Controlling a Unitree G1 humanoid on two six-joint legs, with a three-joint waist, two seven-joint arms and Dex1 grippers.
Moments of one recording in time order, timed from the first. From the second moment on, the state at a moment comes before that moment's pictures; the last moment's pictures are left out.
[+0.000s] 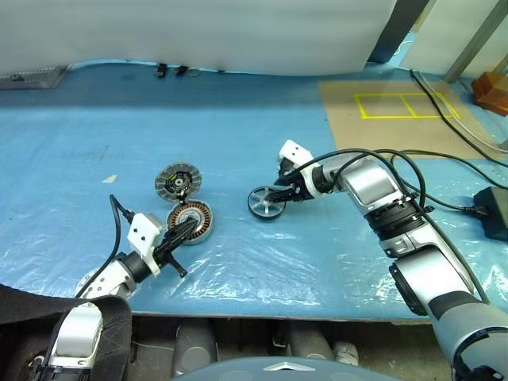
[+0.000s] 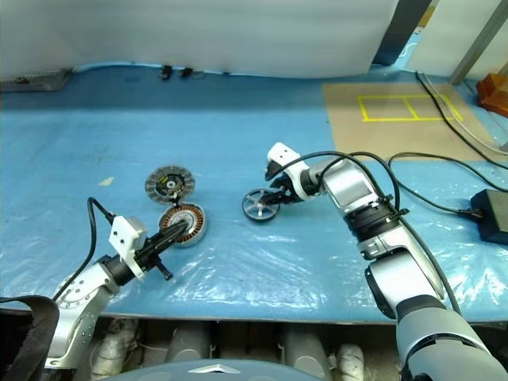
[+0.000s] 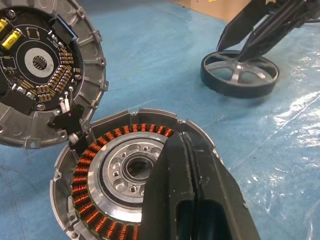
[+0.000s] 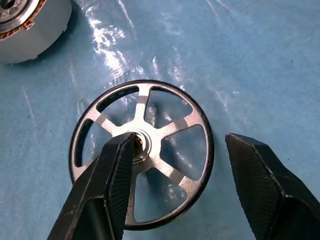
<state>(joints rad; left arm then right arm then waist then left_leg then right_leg) 0.19 0.43 0.08 -0.28 -0.34 0.12 -0.69 -0.85 -0.47 0.40 0.25 0.11 0.89 1.03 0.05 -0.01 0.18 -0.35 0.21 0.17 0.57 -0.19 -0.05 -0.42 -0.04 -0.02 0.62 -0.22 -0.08</state>
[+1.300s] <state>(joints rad) 0.17 0.43 0.08 -0.28 -0.35 0.13 -0.70 -0.86 -0.48 0.42 0.19 0.06 0.83 1.00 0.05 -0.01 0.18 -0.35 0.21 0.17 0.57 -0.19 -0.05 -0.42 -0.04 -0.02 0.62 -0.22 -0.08</state>
